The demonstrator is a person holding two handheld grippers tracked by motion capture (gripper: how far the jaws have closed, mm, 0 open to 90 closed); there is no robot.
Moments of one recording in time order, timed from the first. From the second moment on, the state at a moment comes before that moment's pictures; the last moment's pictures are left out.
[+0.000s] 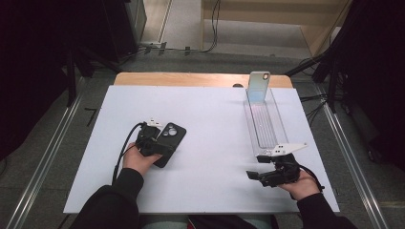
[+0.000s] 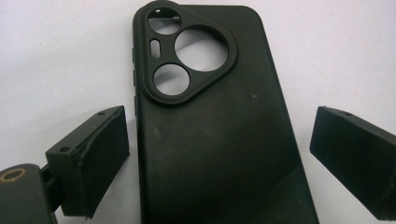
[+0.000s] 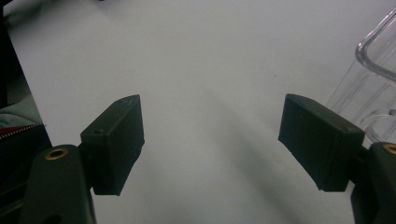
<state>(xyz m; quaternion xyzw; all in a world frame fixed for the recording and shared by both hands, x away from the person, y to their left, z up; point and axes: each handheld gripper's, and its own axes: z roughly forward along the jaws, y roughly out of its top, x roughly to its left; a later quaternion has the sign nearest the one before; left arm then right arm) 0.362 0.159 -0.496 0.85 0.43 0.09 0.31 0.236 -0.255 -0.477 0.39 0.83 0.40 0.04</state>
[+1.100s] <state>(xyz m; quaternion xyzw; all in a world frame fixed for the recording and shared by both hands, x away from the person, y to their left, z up) 0.354 0.153 -0.495 0.84 0.44 0.12 0.29 0.236 -0.255 -0.477 0.39 0.83 0.40 0.04</state>
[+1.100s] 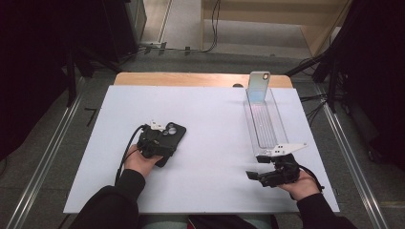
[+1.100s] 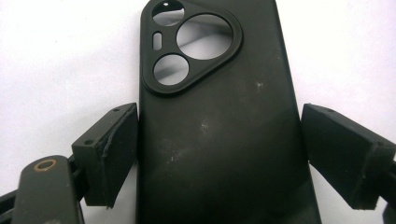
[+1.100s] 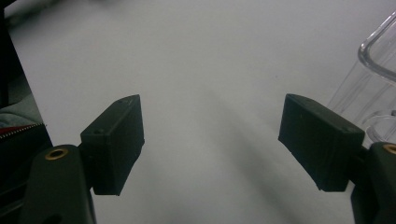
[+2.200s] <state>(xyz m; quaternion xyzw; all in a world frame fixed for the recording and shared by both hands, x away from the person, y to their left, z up) 0.329 0.134 -0.440 0.84 0.39 0.03 0.37 0.234 -0.250 -0.471 0.38 0.82 0.43 0.05</state>
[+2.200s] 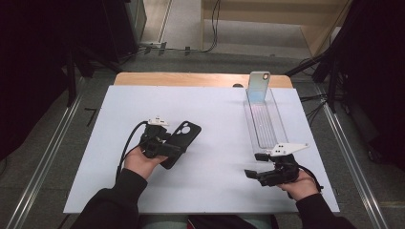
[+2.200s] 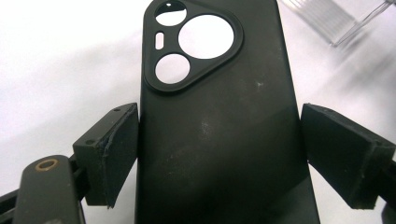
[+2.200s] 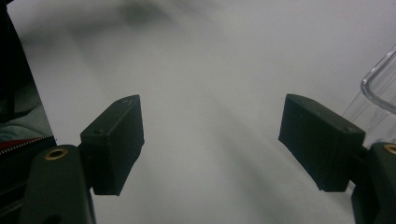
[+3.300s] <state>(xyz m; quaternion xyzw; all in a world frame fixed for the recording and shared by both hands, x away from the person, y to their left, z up) 0.296 0.109 -0.451 0.80 0.40 0.09 0.45 0.242 -0.210 -0.436 0.44 0.78 0.43 0.04</state>
